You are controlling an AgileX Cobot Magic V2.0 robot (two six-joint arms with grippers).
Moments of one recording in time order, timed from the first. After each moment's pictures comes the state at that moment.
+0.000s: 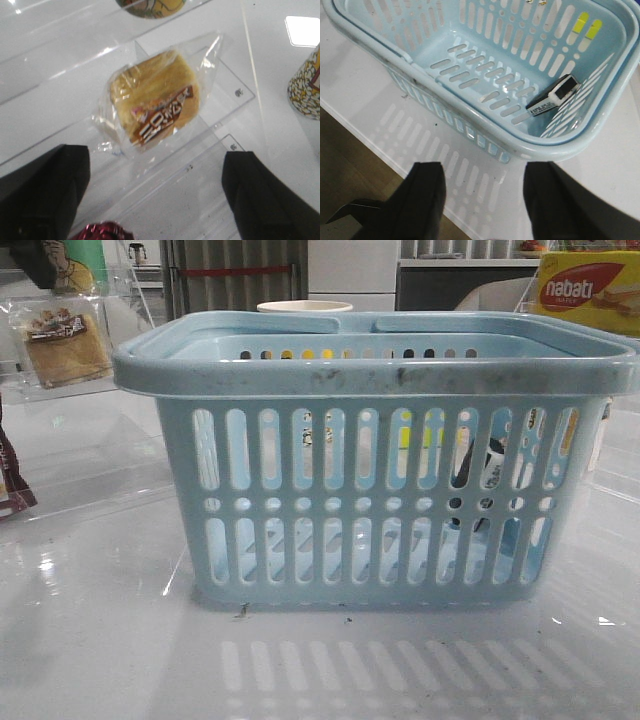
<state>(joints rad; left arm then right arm) -0.06 1.69 -1.45 -0.04 0.54 0.00 0.44 0.81 -0.87 0.14 0.82 -0.19</state>
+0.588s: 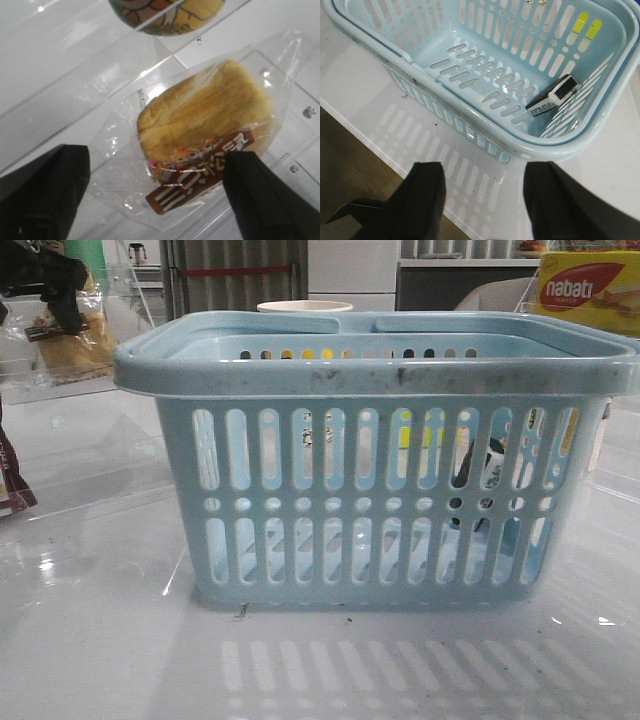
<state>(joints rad) -0.06 1.97 -1.72 0.10 0.63 0.00 0.44 0.81 -0.87 0.14 0.82 -0.20</state>
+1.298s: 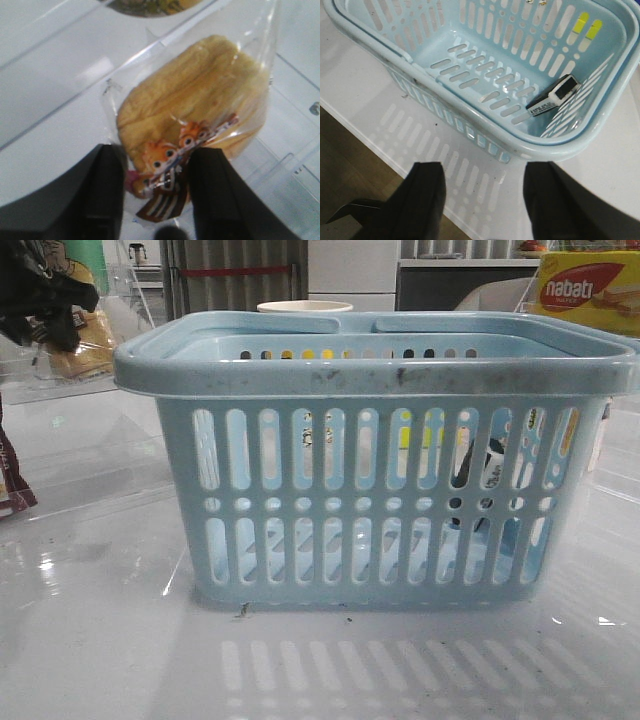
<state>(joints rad) -0.06 2.02 -1.72 0.09 0.60 0.00 0.44 0.81 -0.87 0.14 0.82 -0.20</state>
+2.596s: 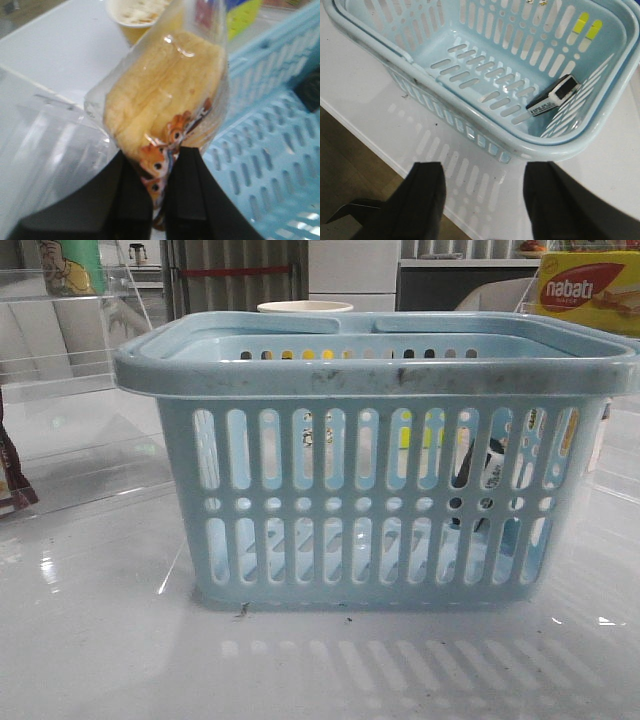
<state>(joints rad) -0.47 1.56 -1.73 0.00 1.03 0.28 0.44 0.81 -0.87 0.14 0.82 -0.20</state>
